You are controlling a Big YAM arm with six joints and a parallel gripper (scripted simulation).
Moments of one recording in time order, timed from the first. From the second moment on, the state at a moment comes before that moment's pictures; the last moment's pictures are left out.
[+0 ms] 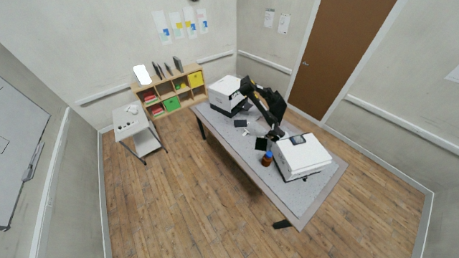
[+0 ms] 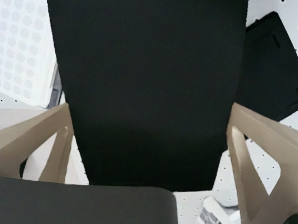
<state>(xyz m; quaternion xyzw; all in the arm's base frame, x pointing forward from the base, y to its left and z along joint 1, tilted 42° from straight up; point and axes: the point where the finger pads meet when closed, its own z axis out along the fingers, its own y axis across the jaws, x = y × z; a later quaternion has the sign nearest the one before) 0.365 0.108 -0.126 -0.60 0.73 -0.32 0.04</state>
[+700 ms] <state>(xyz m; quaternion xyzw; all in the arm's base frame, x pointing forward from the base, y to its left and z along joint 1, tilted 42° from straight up) 0.384 0.095 -0.108 -0.51 0.79 -0.32 0.08</state>
